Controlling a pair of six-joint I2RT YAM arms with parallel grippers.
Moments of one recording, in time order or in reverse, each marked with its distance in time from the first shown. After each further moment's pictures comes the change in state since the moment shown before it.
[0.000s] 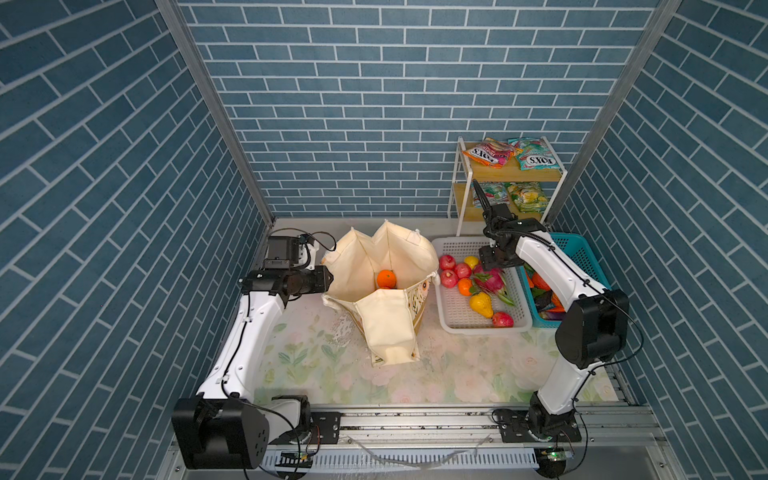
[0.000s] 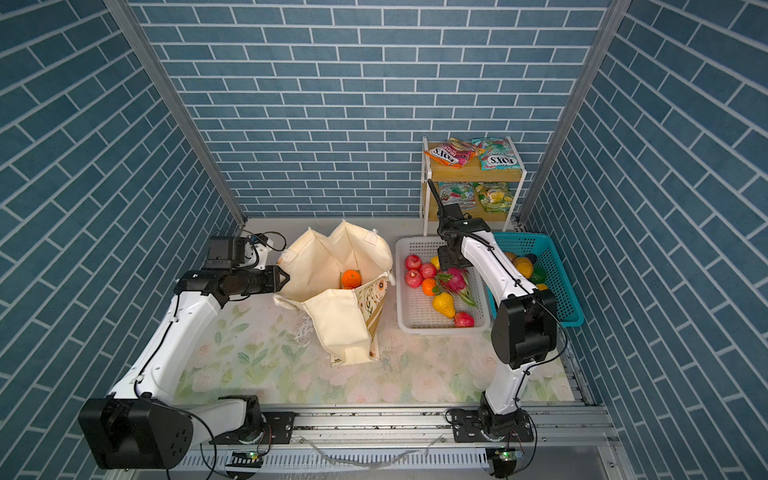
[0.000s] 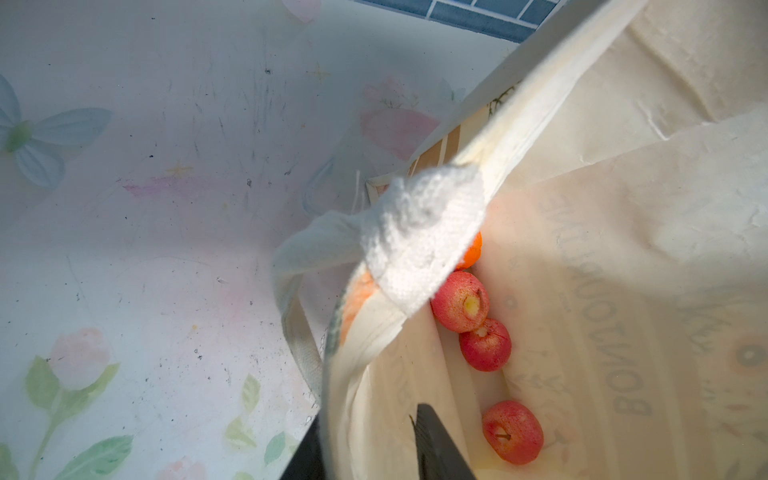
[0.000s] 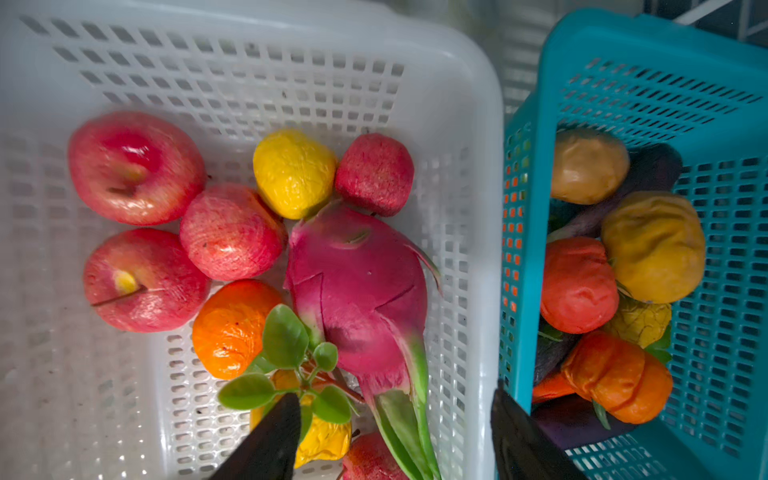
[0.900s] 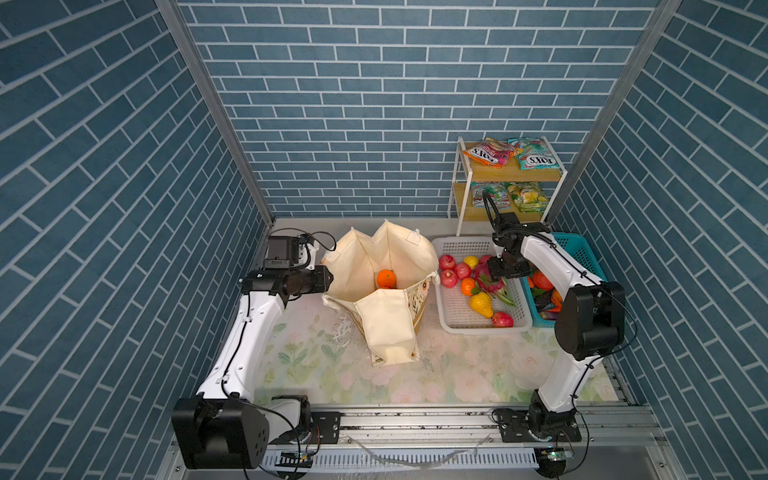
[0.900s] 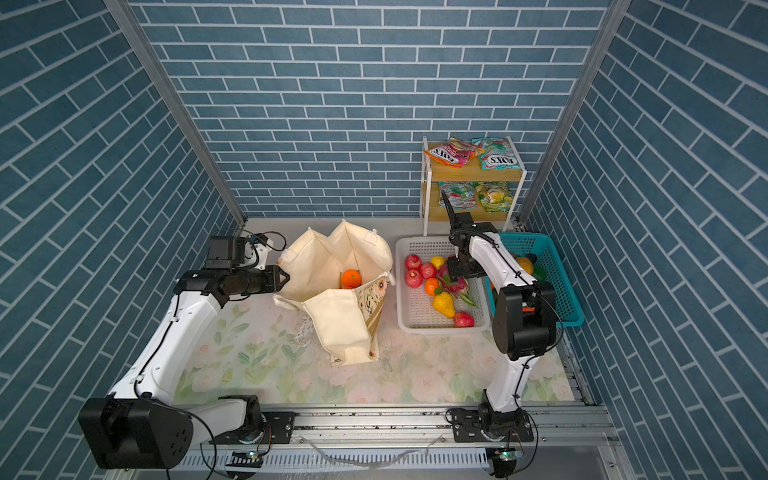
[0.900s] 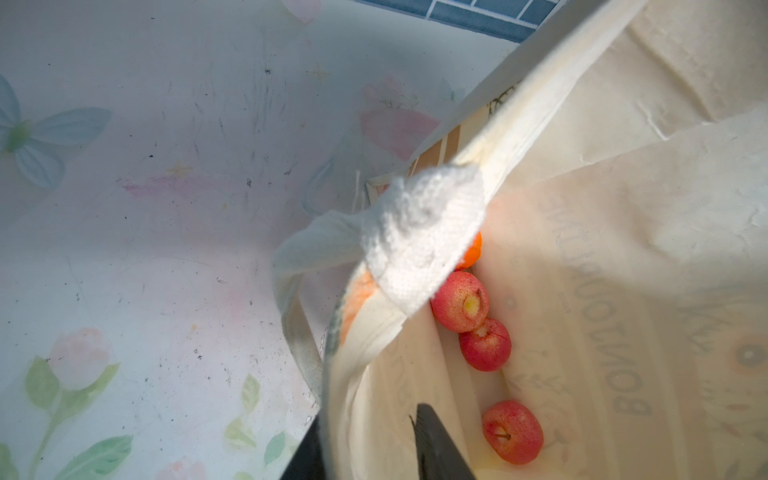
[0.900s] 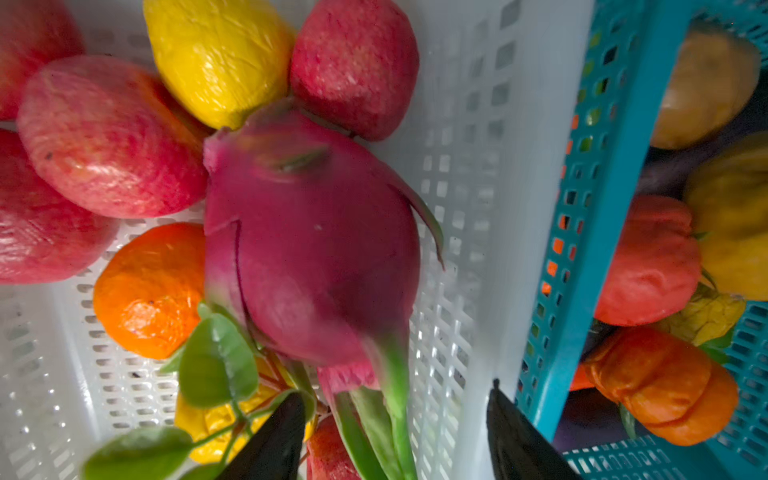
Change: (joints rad) left arm 0.000 0.000 0.000 0.000 0.000 0.000; right arm -0.100 0.031 -0.061 -0.036 -0.112 -0.095
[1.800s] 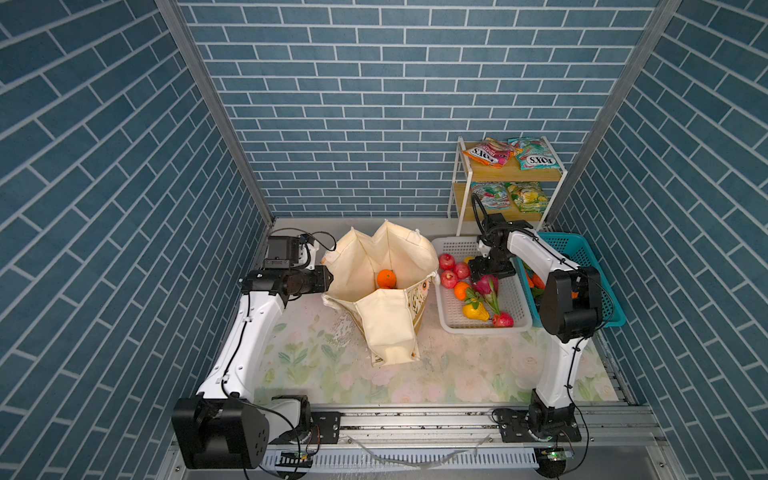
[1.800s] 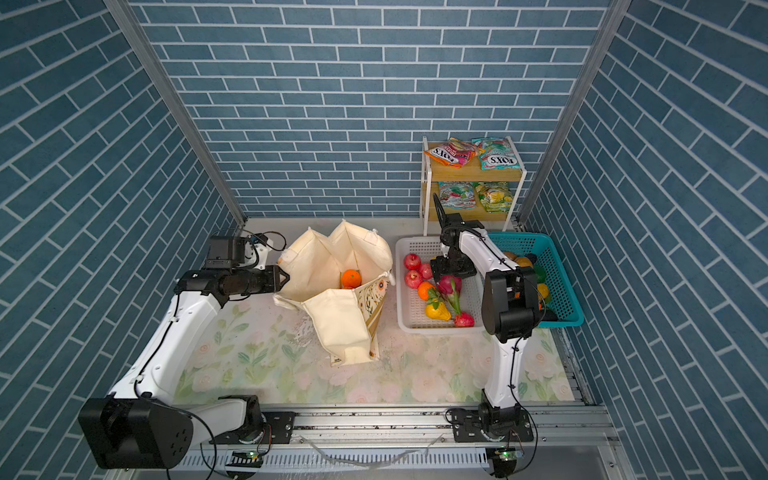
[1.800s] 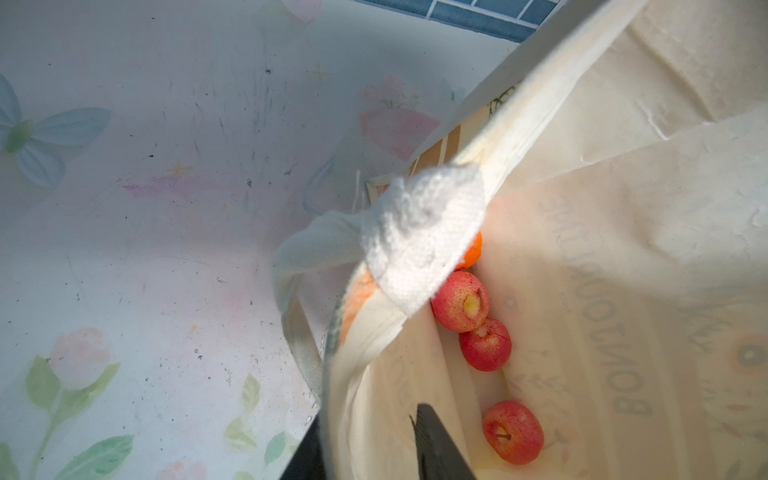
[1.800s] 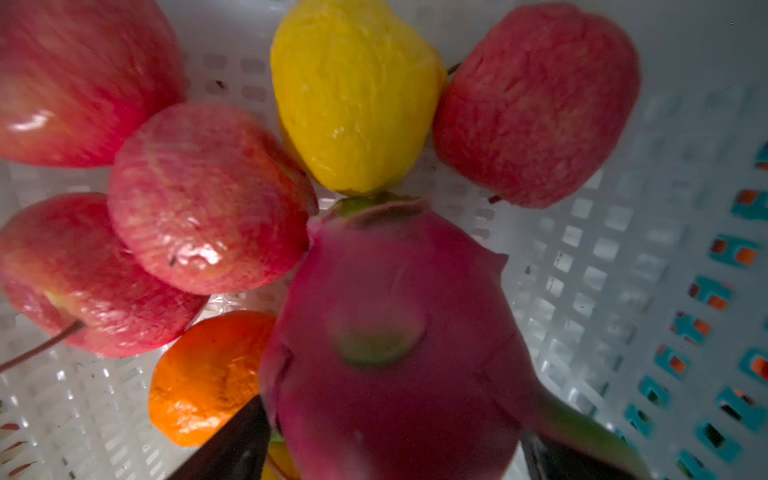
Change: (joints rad) left arm 0.000 0.000 0.000 0.000 -0.001 0.000; right arm 0.020 0.191 0.107 0.010 -0.180 0.001
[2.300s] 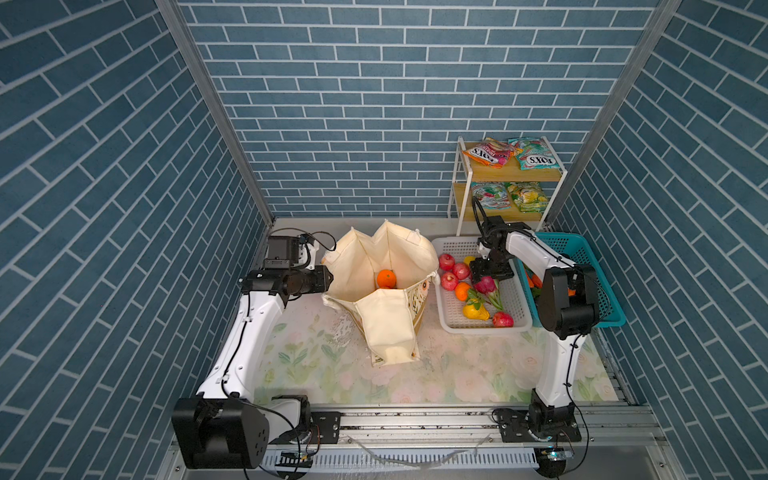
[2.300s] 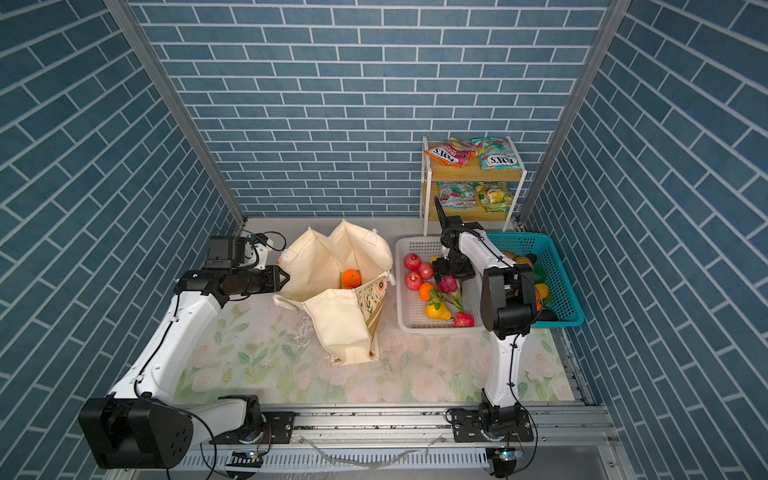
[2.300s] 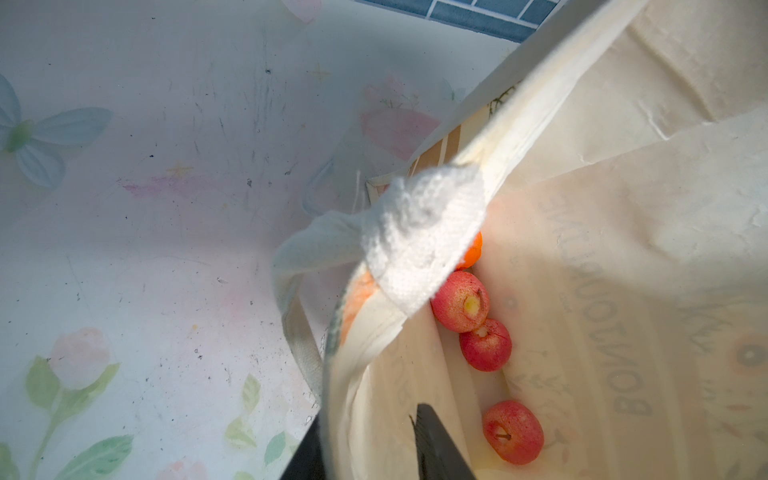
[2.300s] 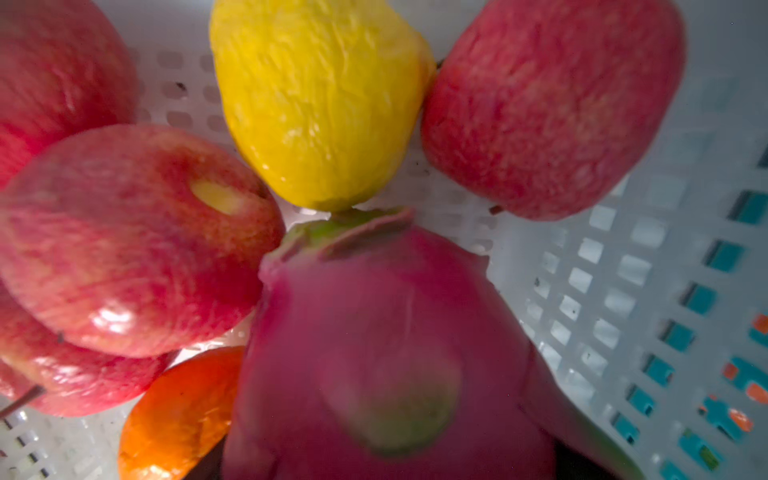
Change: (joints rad) left arm 0.000 0.000 0.000 0.000 0.000 0.000; right arm -0.003 0.026 -0.006 0.019 -0.009 0.023
